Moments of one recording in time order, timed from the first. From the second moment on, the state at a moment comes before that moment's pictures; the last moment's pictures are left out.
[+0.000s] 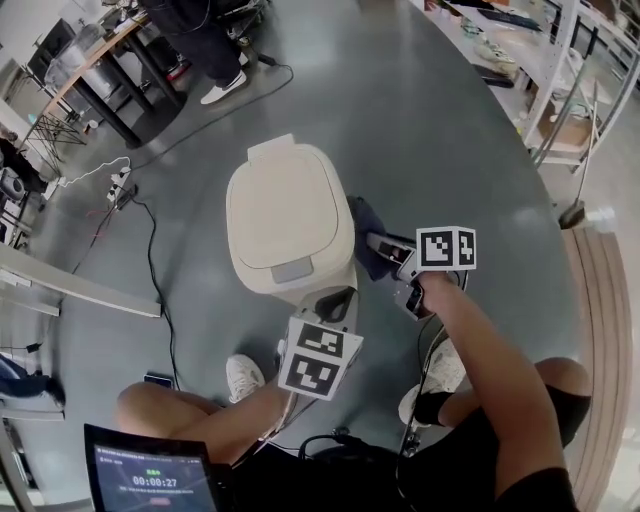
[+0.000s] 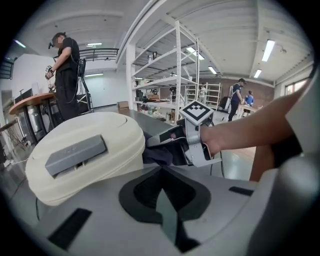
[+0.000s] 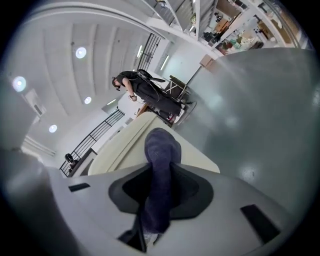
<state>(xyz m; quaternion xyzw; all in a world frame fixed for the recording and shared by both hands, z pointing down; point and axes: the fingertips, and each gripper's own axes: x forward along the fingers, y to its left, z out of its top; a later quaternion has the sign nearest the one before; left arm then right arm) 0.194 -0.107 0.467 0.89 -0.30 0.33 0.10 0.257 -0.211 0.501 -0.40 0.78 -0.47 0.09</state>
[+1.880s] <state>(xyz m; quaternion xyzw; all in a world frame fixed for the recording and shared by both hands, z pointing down) 0.267 -0.108 0.543 0.89 -0.19 0.40 0.11 0.240 -0.251 0.632 -0.39 0.73 -0.56 0.07</state>
